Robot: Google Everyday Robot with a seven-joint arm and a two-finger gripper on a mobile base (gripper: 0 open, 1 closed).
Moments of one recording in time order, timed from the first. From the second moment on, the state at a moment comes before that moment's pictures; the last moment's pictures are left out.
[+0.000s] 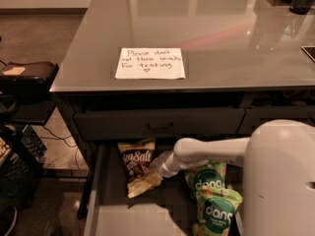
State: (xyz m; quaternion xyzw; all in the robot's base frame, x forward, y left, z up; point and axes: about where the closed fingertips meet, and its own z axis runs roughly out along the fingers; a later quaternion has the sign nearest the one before) arm 0.562 0.025 0.387 -0.59 0.75 0.20 0.24
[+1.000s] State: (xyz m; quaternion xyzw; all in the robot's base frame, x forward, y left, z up) arm 0.507 0.017 0.462 -0.62 0.71 0.23 0.25
